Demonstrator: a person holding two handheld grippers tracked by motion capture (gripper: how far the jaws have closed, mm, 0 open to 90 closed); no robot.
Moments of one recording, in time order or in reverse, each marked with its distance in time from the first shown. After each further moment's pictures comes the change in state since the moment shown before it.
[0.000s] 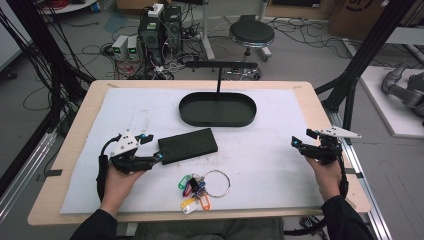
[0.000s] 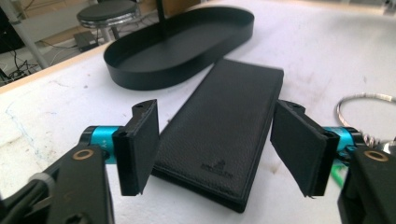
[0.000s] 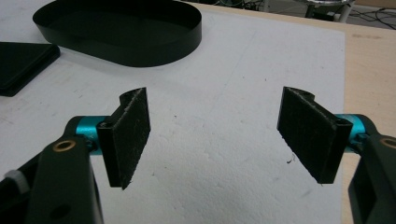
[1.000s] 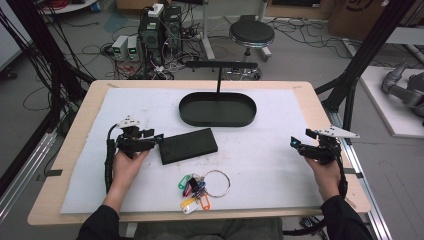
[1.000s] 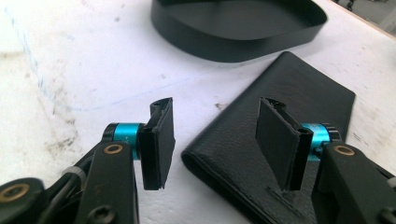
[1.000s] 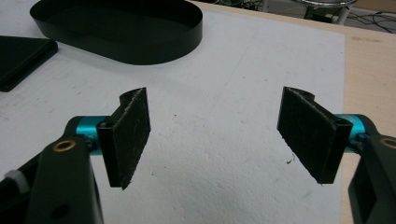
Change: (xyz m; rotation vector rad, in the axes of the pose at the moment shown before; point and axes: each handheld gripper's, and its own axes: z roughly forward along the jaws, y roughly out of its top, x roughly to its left) left arm 0.056 -0.008 0.042 0.123 0.053 -0.415; right arm 0.003 0.001 0.001 0.004 -0.008 -0.027
